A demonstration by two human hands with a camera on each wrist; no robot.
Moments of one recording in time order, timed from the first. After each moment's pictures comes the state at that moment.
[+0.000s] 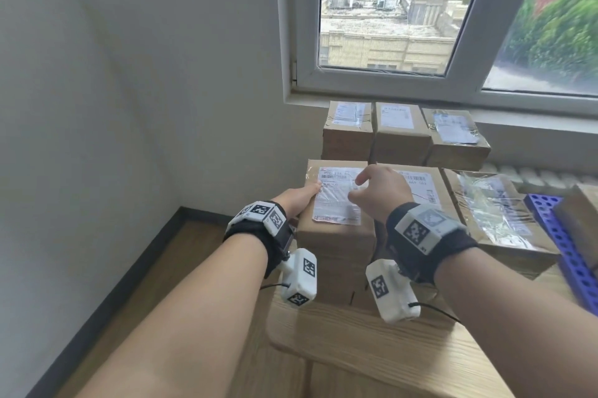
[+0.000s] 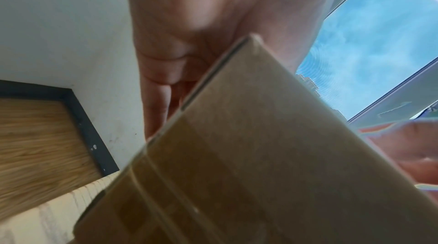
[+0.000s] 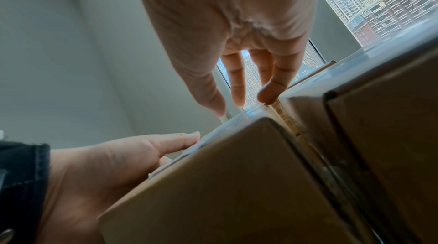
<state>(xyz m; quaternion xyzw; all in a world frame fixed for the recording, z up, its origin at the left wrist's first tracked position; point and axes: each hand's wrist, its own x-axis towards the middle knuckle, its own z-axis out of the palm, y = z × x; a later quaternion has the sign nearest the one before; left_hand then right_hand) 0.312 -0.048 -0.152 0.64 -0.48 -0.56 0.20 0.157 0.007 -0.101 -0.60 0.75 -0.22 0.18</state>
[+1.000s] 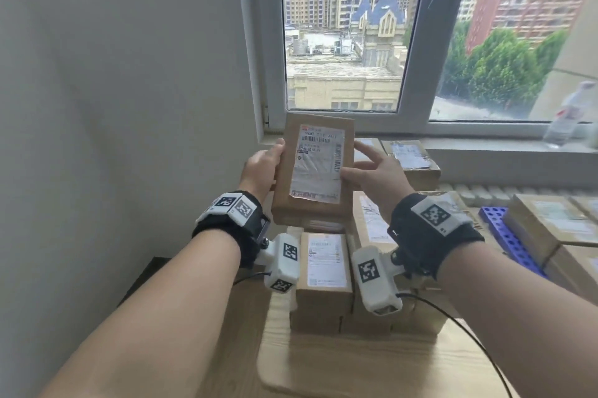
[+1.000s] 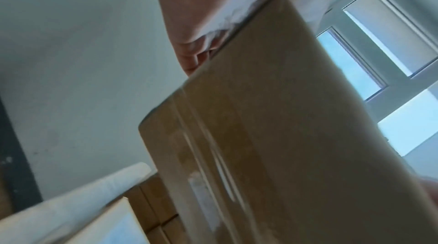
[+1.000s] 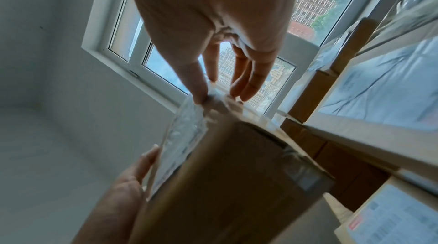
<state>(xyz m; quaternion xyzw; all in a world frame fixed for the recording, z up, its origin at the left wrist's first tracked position) 0.322 -0.061 -0.059 0.50 -0.53 -0.49 0.48 0.136 0.019 -0.046 -0.48 0.58 -0.55 0.36</state>
